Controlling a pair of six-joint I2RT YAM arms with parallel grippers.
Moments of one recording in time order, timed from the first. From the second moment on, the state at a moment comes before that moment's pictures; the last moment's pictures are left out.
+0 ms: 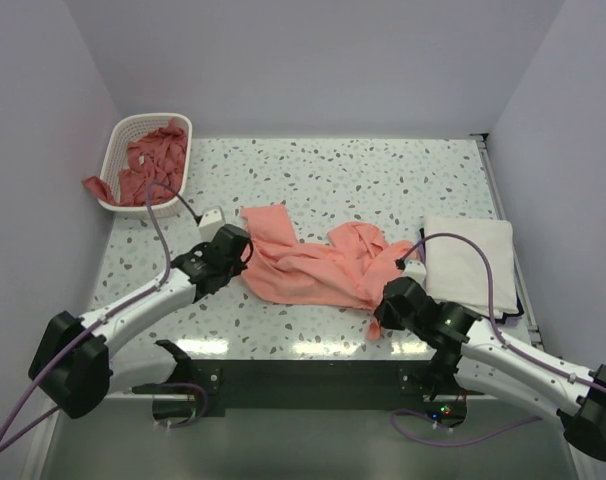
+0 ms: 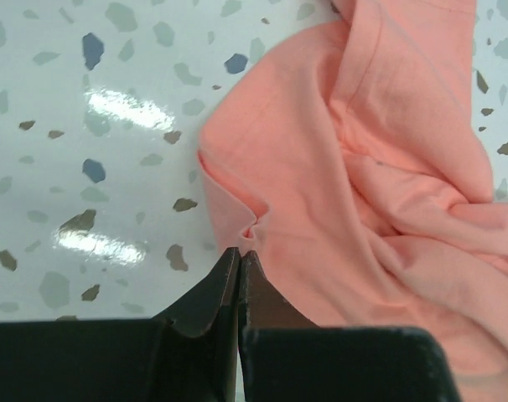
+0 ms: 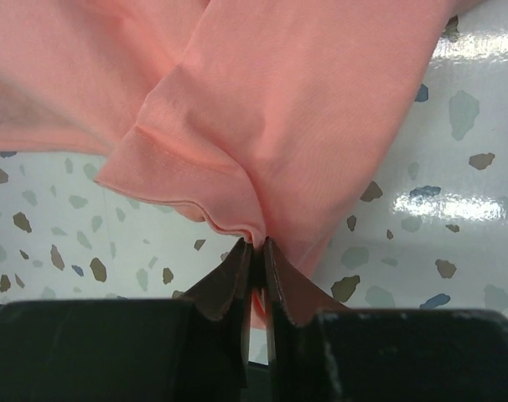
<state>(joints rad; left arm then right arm) -0.61 1.20 0.70 -0.43 -0.52 -0.81 0.88 0.71 0.40 -0.60 0.32 0.90</state>
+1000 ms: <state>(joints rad) -0.49 0.80 0.43 -0.59 -0.47 -0.98 0.93 1.11 0.64 -0.52 0.40 0.76</state>
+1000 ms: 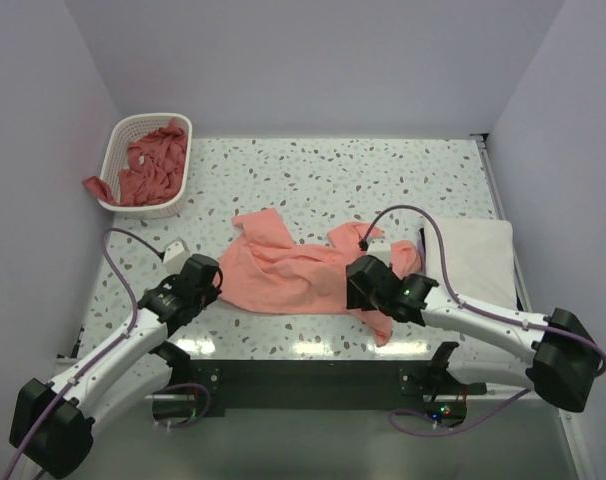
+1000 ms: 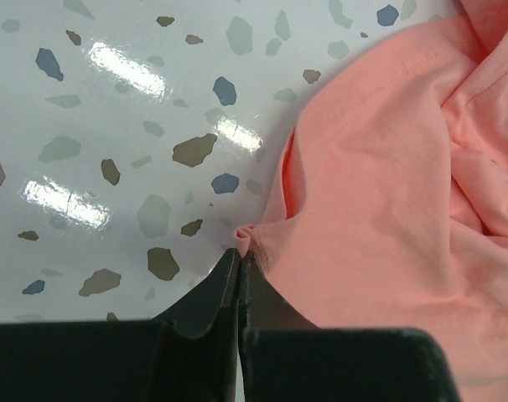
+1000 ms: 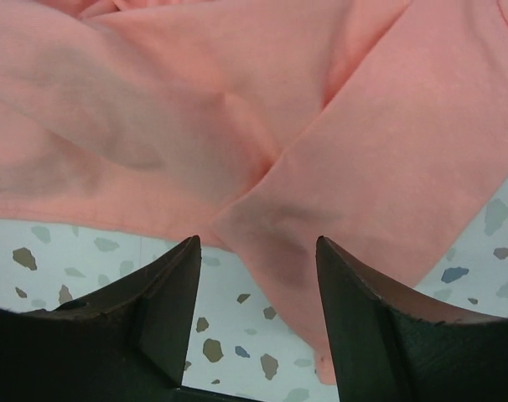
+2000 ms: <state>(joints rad) -0.45 0.81 0.43 -0.54 -0.42 -0.91 0.96 1.23 0.68 -0.54 0.59 0.83</state>
